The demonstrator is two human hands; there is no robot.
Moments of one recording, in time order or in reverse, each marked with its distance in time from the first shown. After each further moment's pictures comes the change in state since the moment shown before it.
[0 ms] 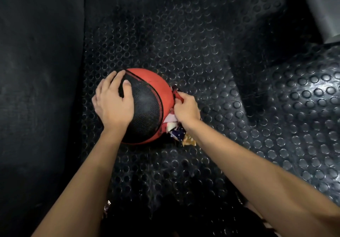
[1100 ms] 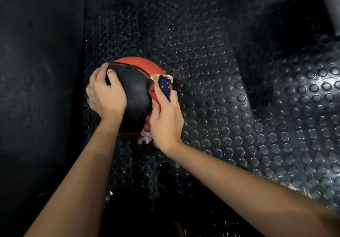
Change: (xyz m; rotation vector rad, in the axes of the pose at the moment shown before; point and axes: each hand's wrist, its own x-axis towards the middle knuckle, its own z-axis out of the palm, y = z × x) left_hand 0.009 -0.011 -0.001 -0.151 0.113 -0.348; right_hand -0.071 -0.009 0.039 0.017 0.145 -0.446
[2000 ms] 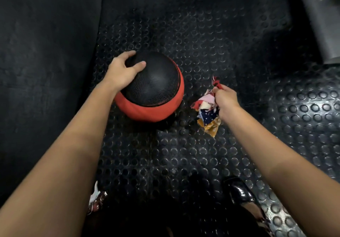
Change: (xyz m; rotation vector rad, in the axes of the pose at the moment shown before) left_hand 0.050 0.041 -0.016 -0.155 -0.565 0.097; right_hand 0.099 0.040 -0.098 0.438 0.105 0.658
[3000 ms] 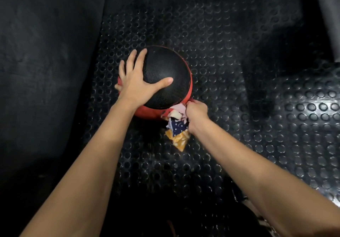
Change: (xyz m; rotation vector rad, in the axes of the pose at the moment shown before) left_hand -0.046 -0.021 0.032 0.286 0.079 0.095; right_hand -0.023 0.077 0.069 0.055 -0.083 0.131
